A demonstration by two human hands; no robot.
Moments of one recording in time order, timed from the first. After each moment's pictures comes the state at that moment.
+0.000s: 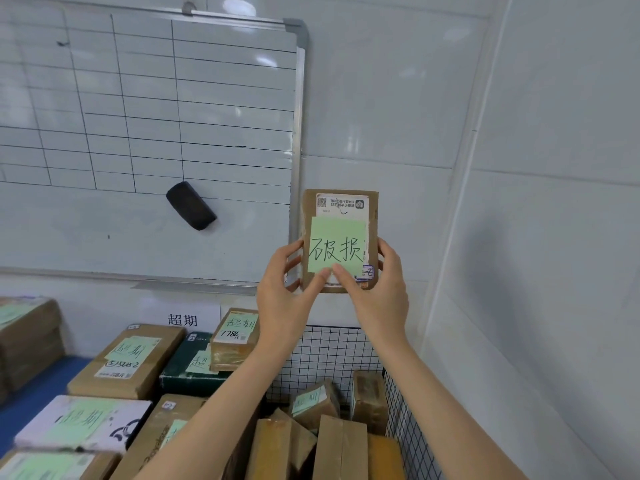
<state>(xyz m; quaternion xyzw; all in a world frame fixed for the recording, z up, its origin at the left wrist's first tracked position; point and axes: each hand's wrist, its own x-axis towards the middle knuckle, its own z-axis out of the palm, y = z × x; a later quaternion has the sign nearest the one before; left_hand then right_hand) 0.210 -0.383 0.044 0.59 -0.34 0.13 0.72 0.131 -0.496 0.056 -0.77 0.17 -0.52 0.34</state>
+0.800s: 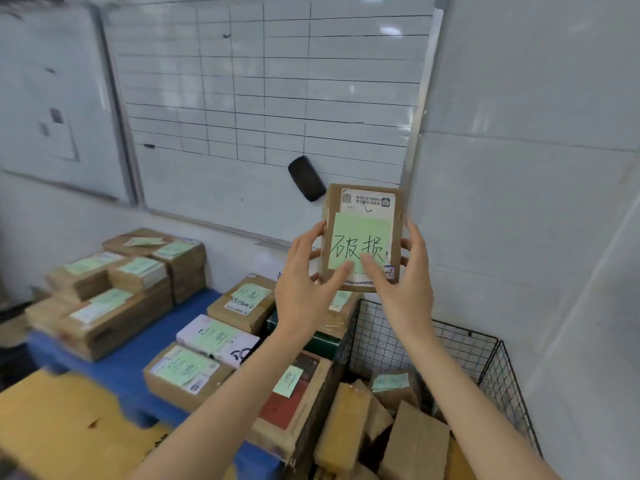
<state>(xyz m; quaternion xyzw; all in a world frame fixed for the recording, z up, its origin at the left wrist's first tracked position) 0.219 -0.284 0.027 0.71 -0.23 0.23 0.62 0.180 -0.424 0.037 -0.80 0.03 -0.42 0.43</state>
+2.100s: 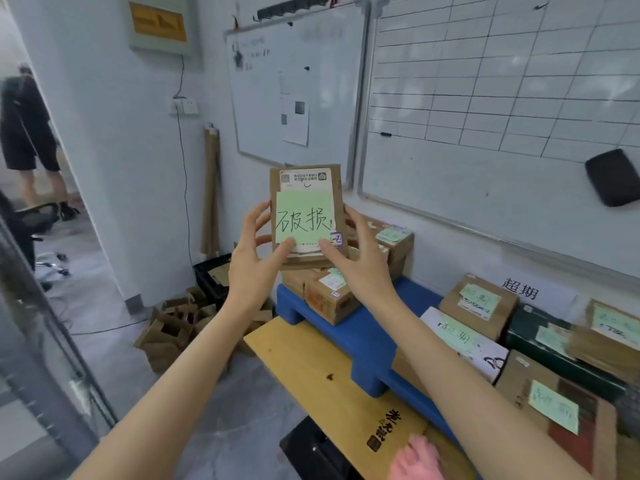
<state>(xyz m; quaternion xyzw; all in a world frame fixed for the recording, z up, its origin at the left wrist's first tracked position) 0.257 0.255 0.007 0.76 -0.04 0.32 0.57 0.290 0.082 0.018 -0.79 -0.21 -0.14 0.55</state>
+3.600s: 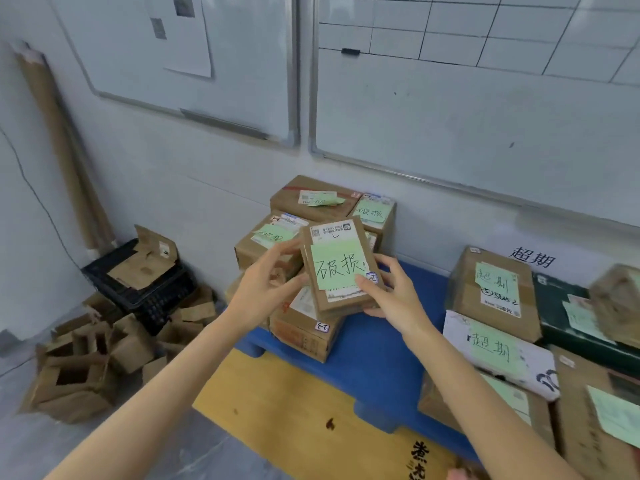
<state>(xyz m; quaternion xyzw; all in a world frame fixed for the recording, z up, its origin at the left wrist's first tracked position) 0.563 0.282 -0.109 0.84 -0.21 0.01 0.50 0.507 0.049 -0.112 -0.75 0.12 -0.03 0.65</state>
